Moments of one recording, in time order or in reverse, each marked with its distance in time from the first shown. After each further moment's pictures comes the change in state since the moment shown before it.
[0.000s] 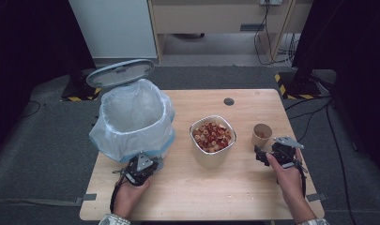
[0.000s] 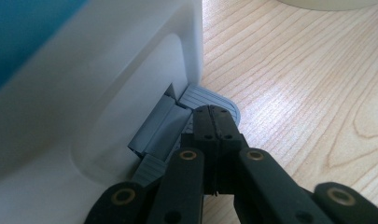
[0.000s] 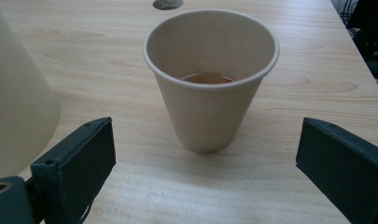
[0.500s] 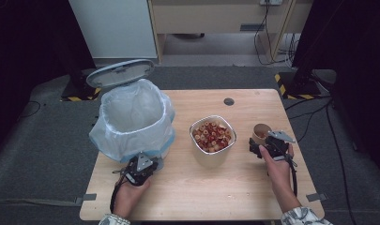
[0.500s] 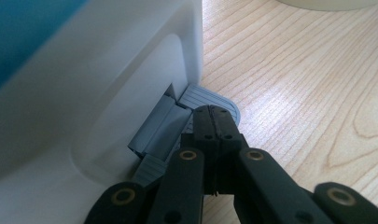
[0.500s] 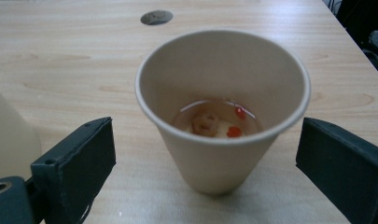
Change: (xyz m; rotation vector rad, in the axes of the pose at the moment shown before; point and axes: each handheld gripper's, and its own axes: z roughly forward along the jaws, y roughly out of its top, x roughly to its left) left arm 0.000 0.000 0.000 -0.001 -0.001 0.000; right arm 0.011 0.009 0.030 -0.033 -0.054 0.064
